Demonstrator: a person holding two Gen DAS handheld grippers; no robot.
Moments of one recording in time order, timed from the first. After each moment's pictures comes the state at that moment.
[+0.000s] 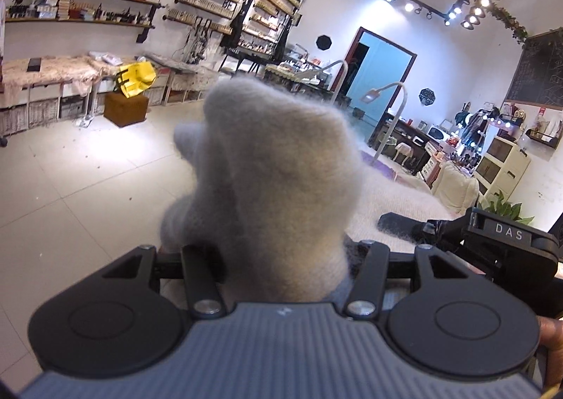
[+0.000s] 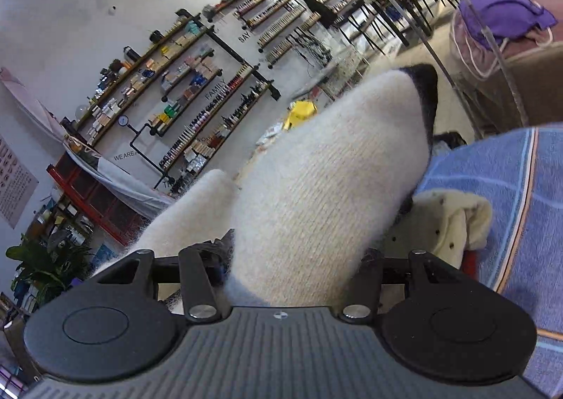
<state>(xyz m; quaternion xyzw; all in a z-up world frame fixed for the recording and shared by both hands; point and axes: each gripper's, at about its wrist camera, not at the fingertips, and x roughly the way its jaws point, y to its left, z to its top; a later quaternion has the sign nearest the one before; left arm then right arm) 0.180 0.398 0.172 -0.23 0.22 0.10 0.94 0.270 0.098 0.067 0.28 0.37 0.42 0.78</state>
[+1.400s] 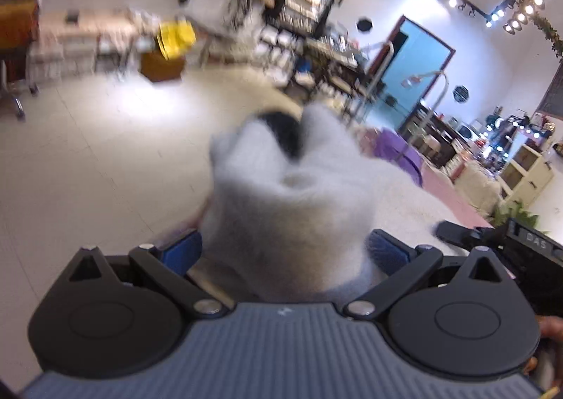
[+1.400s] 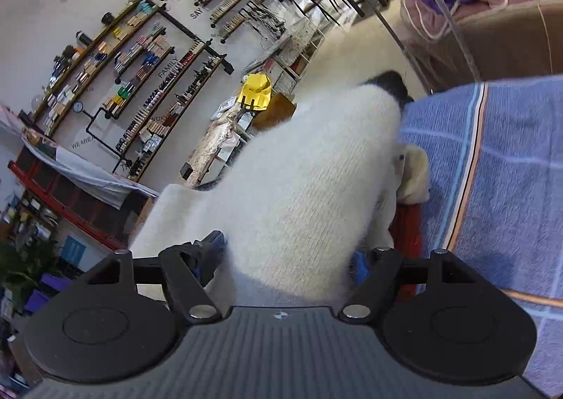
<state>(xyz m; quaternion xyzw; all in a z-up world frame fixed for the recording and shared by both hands) 0.154 0.434 0.134 -0.25 0.24 0.16 0.92 0.255 0.085 0.072 0.24 0.41 0.36 0.81</state>
